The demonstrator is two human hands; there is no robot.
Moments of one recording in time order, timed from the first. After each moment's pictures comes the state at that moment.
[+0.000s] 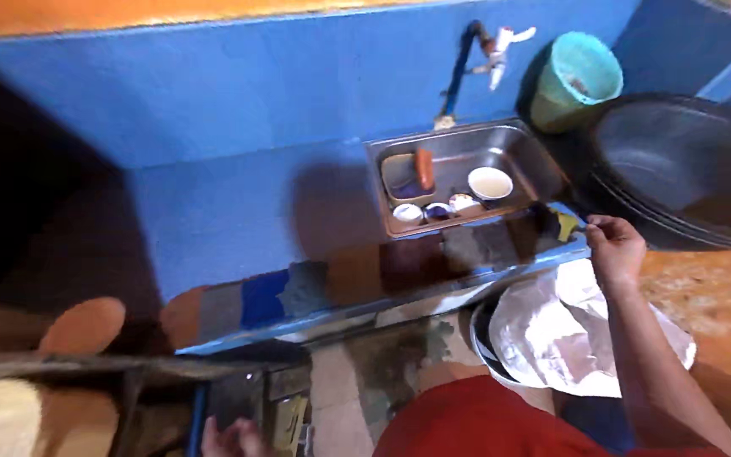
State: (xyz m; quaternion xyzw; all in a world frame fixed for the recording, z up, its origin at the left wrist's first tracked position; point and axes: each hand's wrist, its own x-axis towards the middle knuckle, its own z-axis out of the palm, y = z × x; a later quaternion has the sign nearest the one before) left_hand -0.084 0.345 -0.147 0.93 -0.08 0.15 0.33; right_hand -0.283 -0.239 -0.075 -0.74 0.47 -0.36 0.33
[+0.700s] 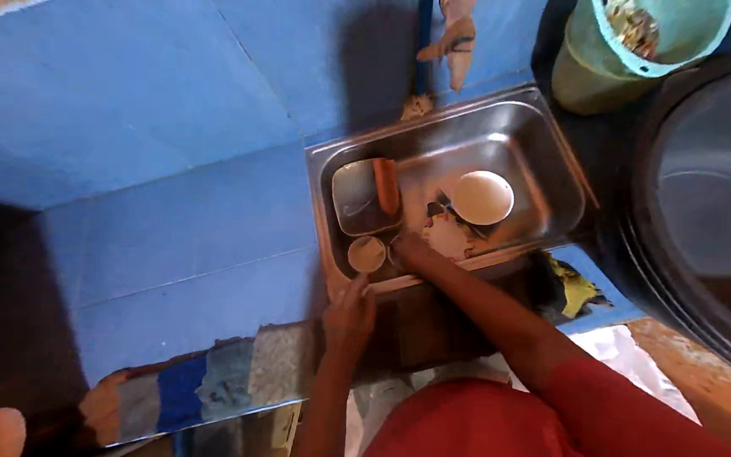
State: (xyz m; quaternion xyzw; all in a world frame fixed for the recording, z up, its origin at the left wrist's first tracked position) left_hand 0.021 -0.116 -0.126 0.87 -0.39 0.01 0.29; right_hand 0.029 -0.334 -0.233 -0.94 0.15 0.11 0.30
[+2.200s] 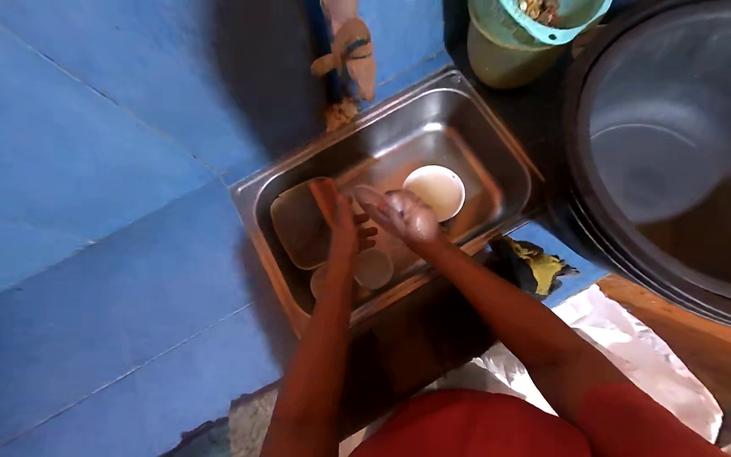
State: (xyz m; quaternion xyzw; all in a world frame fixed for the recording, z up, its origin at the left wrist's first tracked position) left_hand 0.108 -0.307 -0.139 0.74 -0.15 -0.41 0.51; right_hand -0.011 -0.394 -0.155 -0.81 0.27 -0.33 0.40
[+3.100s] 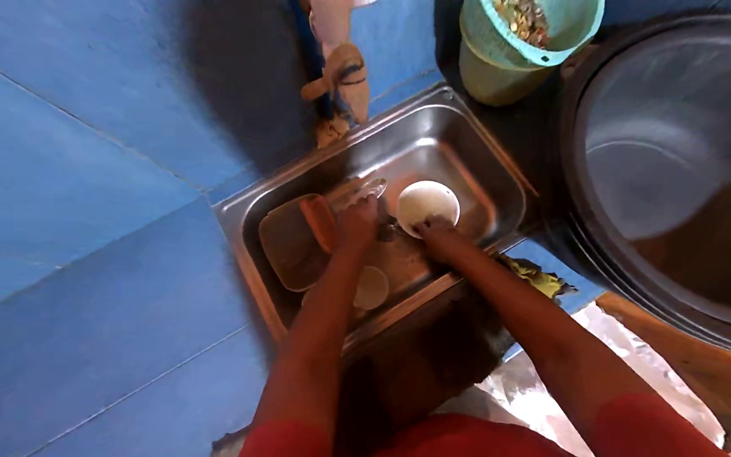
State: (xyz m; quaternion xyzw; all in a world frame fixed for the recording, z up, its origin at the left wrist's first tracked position) left_hand 0.131 -0.394 -0.177 0.85 -0.50 -0.15 0.03; right_hand -0.044 -0.475 -0.234 -0.90 0.34 0.10 0.25
